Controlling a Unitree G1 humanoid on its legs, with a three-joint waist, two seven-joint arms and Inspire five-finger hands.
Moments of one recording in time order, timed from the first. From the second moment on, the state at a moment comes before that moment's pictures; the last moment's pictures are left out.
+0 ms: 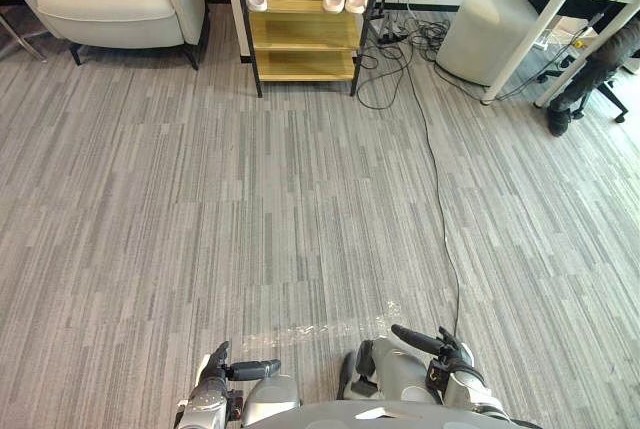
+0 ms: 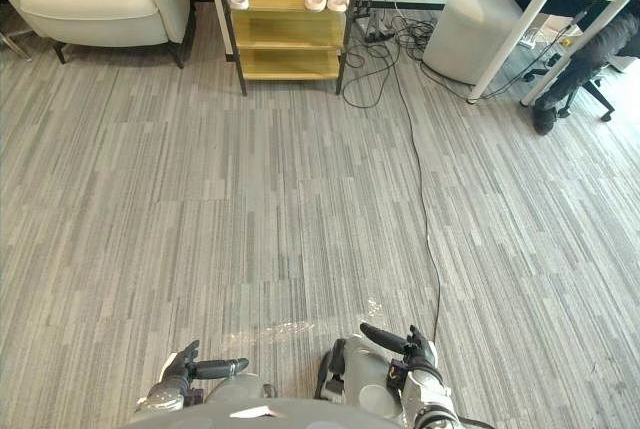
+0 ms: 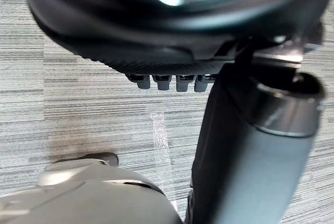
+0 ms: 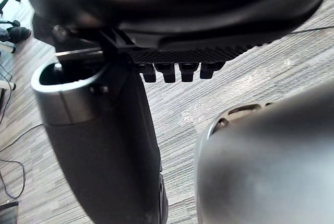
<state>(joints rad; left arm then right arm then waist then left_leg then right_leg) 0.04 0.15 0.06 1.09 -0.01 -0.04 0.12 -0.07 -0.05 -0.22 1.09 0.16 -0.04 -0.14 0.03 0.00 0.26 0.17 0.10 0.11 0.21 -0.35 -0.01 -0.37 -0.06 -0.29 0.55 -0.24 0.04</state>
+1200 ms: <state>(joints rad) 0.01 0.13 0.14 1.05 -0.05 -0.04 0.12 -0.06 -0.02 -0.20 1.06 0.14 -0.05 -0.15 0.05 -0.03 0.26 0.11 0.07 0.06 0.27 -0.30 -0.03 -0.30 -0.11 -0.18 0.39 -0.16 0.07</state>
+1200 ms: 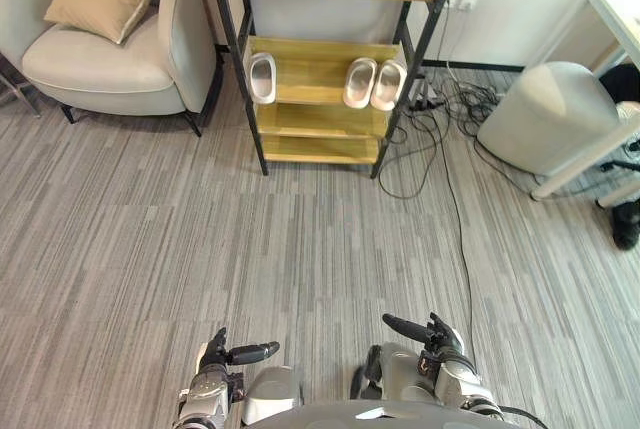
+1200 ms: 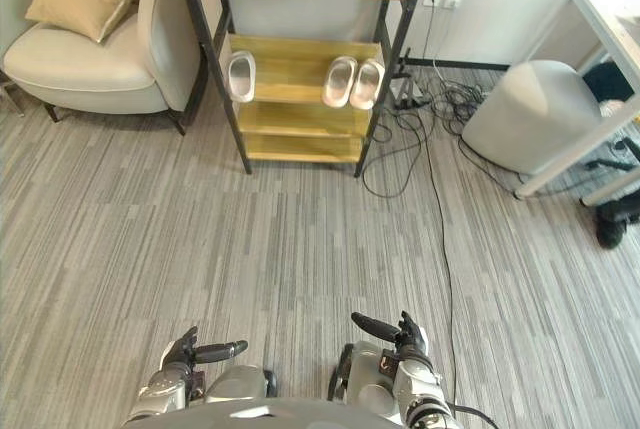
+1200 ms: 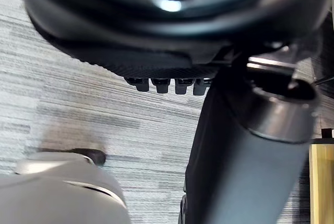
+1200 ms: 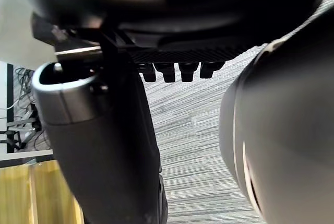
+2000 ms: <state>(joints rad) -0.03 0.09 0.15 1.04 -0.04 -0.05 0.10 -0.05 0.01 -0.21 1.11 0.14 -0.02 -0.15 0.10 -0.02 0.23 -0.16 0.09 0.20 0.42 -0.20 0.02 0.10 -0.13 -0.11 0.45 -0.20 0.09</state>
